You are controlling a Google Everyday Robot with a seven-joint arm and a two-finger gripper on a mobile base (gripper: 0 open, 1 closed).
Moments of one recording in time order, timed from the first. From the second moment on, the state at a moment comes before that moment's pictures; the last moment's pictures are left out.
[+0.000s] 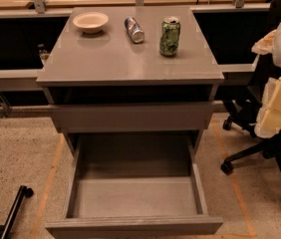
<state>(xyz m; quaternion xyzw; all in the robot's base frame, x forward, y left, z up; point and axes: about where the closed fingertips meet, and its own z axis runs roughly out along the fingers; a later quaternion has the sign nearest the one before) 0.438 -0.217 0.976 -0.60 0.78 -0.03 0.16</state>
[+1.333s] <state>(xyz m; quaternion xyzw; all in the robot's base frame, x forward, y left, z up) 0.449 -0.208 0.948 -0.64 0.74 -0.02 0.19</state>
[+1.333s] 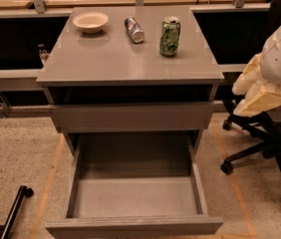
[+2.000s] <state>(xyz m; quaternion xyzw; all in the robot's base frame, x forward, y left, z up) 0.469 -0.205 0.914 -0.68 0.70 0.00 0.21</state>
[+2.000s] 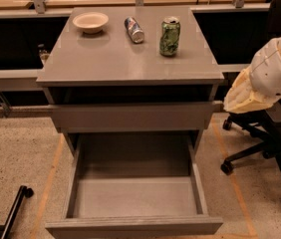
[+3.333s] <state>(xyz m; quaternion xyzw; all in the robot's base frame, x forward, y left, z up) 0.478 -0.199 0.813 -0.67 0.68 0.06 0.29</state>
